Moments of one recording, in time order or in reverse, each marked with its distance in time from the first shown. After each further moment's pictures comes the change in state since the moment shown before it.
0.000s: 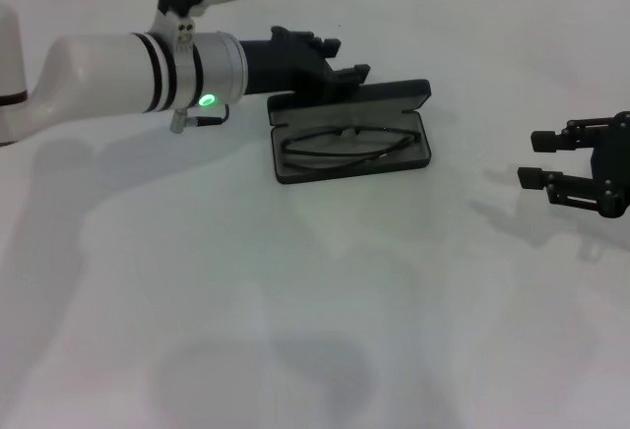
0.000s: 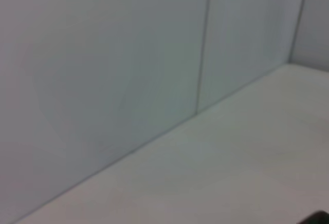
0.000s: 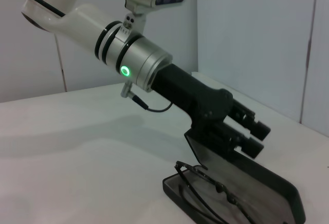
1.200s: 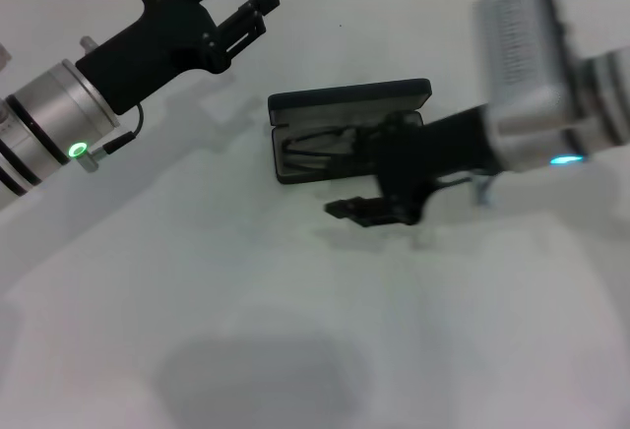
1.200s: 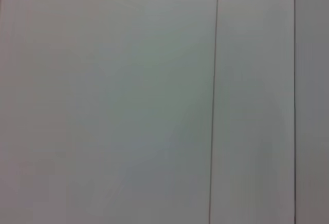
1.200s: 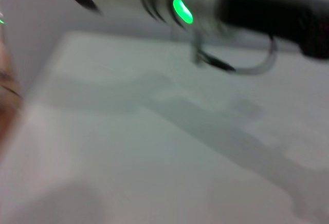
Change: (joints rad) left arm 0.333 0.017 0.000 -0.042 -0.533 0.611 0.337; right arm 0.264 0.028 -0.627 -0.101 0.041 0.299 0.207
